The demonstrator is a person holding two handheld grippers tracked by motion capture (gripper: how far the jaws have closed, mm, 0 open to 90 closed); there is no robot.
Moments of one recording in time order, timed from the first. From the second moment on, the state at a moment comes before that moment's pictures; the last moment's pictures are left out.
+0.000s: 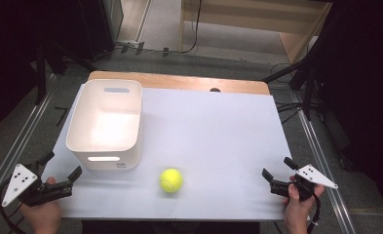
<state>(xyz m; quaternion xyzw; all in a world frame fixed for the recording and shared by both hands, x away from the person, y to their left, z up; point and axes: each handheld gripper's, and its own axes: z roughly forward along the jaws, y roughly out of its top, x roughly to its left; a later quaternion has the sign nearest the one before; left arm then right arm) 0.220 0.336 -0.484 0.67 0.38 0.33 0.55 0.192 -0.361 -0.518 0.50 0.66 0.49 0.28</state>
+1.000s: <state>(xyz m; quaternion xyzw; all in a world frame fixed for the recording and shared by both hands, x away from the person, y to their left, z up) 0.219 0.334 -0.485 0.67 0.38 0.33 0.54 0.192 -0.333 -0.483 0.44 0.69 0.51 0.26</state>
